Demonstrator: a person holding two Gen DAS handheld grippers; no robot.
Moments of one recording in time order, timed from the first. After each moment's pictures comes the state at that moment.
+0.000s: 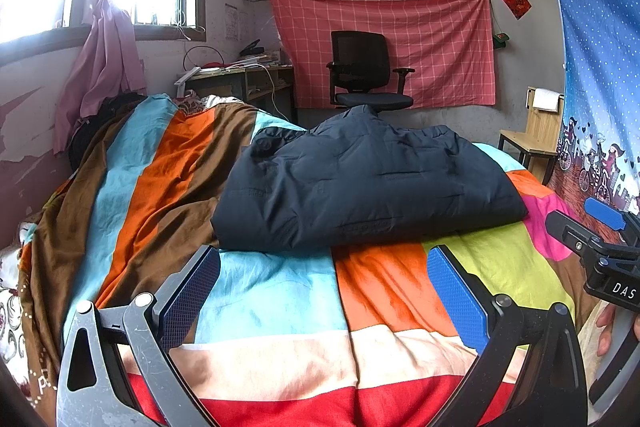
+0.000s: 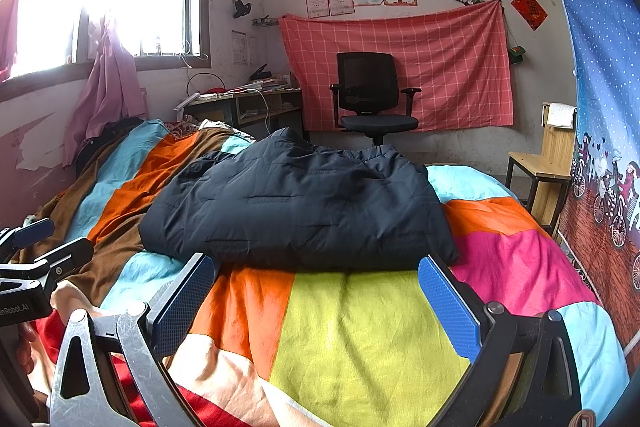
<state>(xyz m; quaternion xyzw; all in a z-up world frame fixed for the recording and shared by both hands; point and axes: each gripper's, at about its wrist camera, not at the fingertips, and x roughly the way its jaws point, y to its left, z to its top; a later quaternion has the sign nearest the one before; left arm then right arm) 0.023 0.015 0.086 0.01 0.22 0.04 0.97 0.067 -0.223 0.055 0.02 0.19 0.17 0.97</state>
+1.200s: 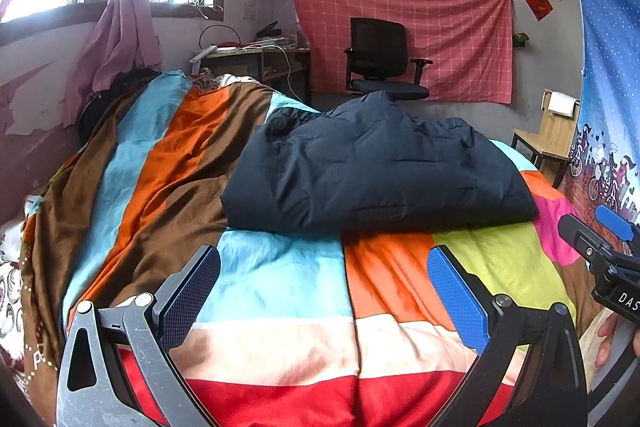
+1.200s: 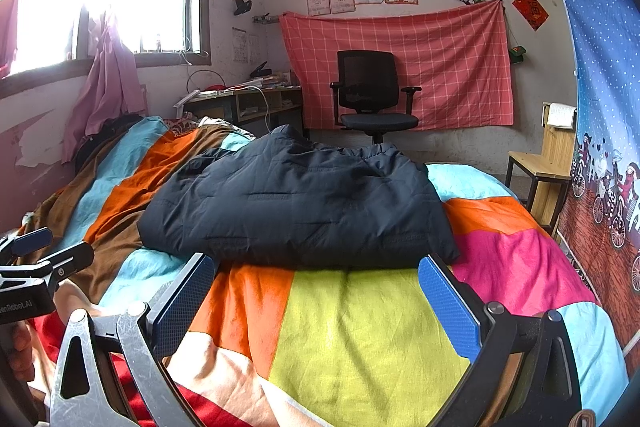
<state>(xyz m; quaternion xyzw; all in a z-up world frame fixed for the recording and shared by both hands) 0.024 0.019 0.081 -0.01 0.24 0.07 0.97 0.067 -0.223 0.055 0.02 0.19 0.17 0.97</state>
